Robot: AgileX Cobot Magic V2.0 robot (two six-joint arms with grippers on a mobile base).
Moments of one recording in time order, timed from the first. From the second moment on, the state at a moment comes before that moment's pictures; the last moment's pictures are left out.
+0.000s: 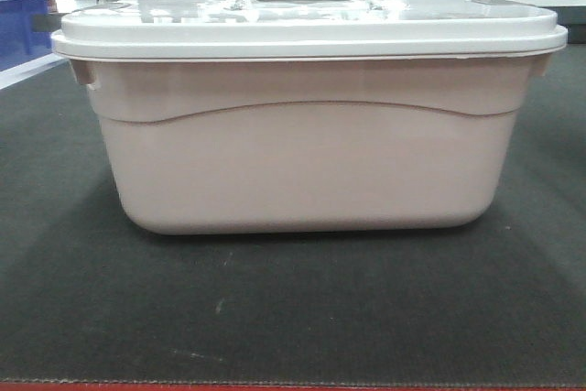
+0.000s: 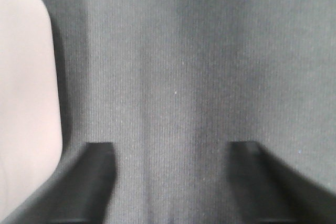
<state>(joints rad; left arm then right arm) -0.10 1.42 -1.26 -0.15 0.96 -0.02 -0.05 1.53 -1.34 0.18 1.09 -0.03</state>
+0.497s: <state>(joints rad) -0.03 1.42 -1.32 -0.41 1.04 0.00 -0.05 1.54 -1.47 0.25 1.13 -0.06</state>
